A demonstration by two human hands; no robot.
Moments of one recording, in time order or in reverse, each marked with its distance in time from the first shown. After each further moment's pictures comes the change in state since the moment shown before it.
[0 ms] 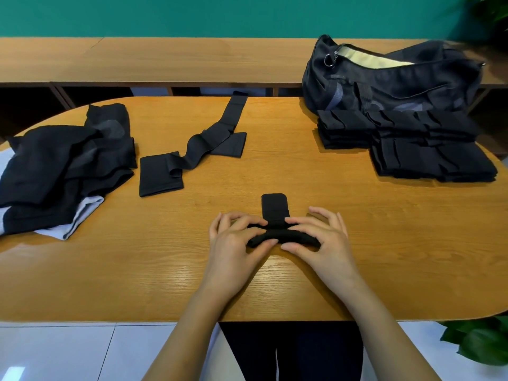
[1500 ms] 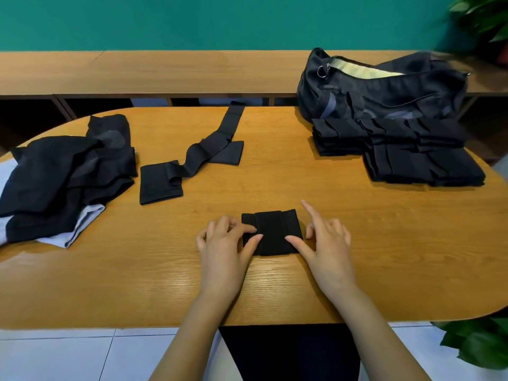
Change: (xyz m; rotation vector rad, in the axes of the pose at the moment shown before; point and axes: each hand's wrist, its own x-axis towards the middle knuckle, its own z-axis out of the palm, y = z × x) left_hand -0.001 0.000 0.001 0.149 0.117 -0.180; right_hand 0.000 -0.009 0.000 -0.220 0.073 0.151
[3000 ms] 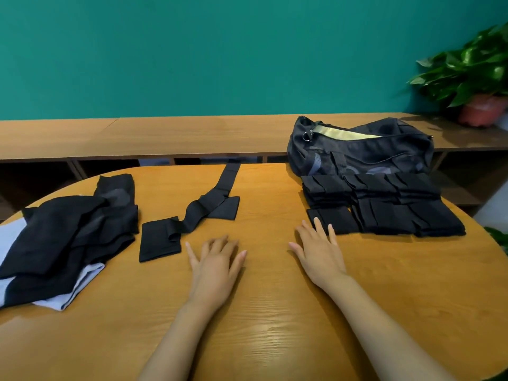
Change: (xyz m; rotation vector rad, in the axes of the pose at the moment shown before) left_hand 0.075 -0.011 -0.006 0.305 -0.234 0.007; right_hand 0.102 0.022 -0.003 -0.469 -0.245 -0.031
